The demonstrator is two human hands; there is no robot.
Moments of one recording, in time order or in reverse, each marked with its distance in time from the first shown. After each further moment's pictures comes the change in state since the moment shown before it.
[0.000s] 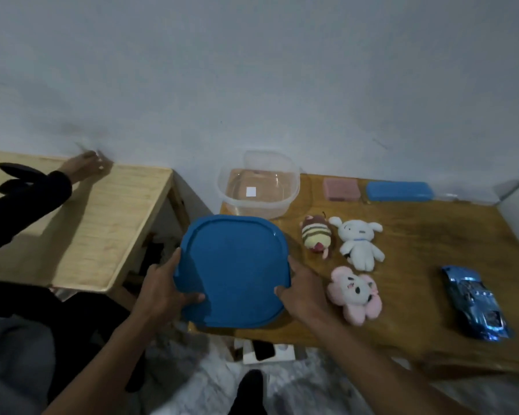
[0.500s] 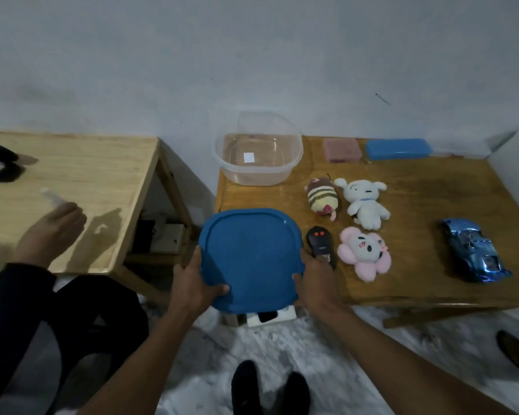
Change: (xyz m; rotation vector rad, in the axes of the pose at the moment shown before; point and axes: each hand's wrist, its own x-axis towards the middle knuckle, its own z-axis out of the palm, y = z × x) left_hand -0.007 -0.026 0.055 -0.028 -0.143 -0.056; right_hand -0.020 0.033 0.051 -0.285 0.095 0.044
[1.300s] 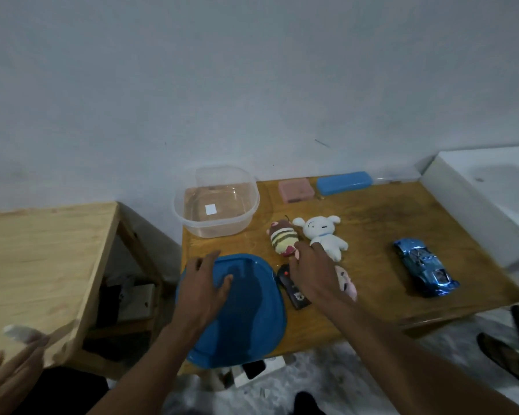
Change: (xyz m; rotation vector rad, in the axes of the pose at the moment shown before) left_hand 0.026 0.111 -0.017 0.004 0.146 0.450; right_hand 0.050 0.001 -0.086 -0.098 0.356 0.062
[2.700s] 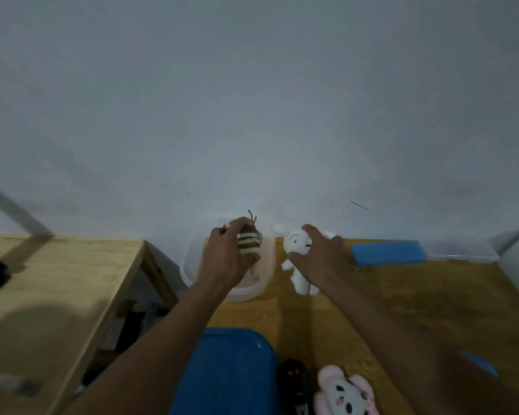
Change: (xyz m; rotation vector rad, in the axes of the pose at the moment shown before) left_hand 0.175 0.110 -0.033 0.014 0.203 -0.093; right_hand 0.186 -0.034 -0.059 0.198 -0.171 -0.027
